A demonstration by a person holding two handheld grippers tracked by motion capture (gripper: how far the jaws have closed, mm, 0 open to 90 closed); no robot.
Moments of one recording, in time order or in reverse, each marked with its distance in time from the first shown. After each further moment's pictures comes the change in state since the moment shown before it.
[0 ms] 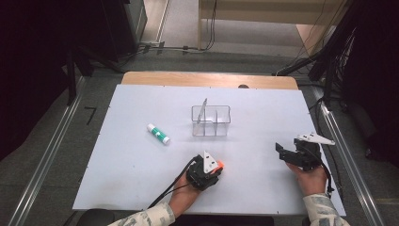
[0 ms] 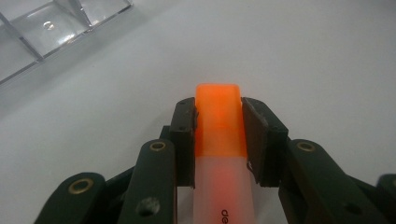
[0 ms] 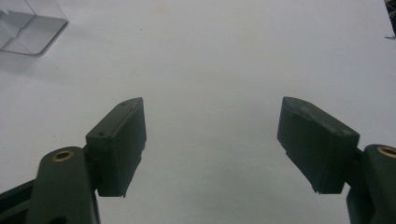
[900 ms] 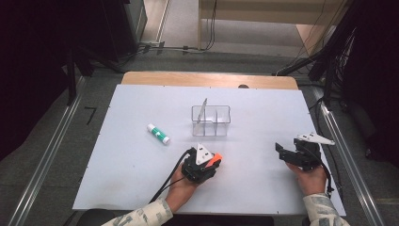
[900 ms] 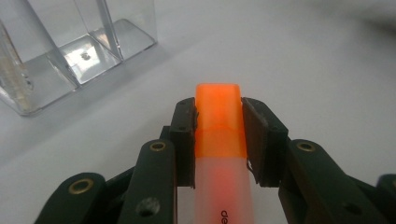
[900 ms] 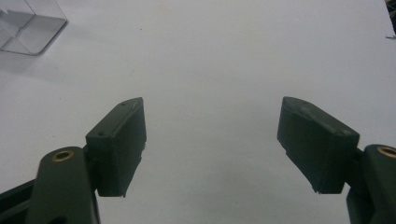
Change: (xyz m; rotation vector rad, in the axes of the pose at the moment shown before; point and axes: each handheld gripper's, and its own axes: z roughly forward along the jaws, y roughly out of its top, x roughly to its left) left arm 0.018 0.016 -0.018 -0.081 -0.011 -0.082; right arm 0.000 0.000 0.000 0.002 -0.001 0.000
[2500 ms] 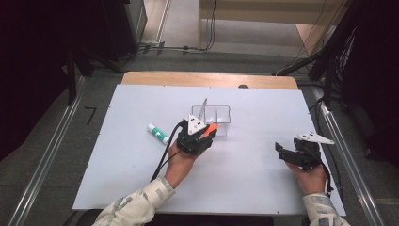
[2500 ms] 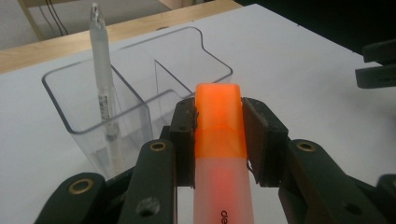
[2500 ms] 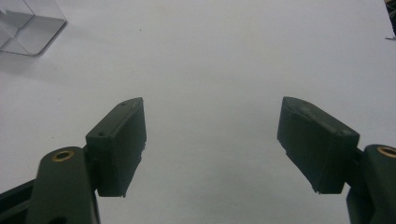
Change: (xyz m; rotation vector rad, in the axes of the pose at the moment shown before) left arm 0.040 0.066 -0.012 -0.130 0.085 -0.071; right arm 0.000 0.001 0.001 0.000 0.000 -0.002
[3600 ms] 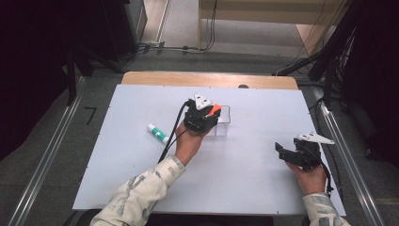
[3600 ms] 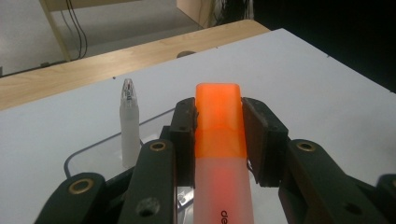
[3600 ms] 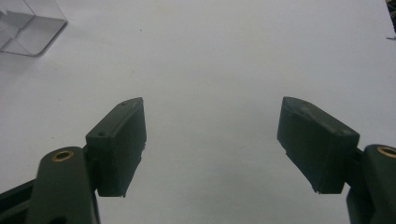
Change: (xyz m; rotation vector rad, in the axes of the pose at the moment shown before) left arm 0.016 0.043 0.037 -0.009 0.063 -0.042; right arm -0.001 0.000 0.000 -0.001 0.002 -0.001
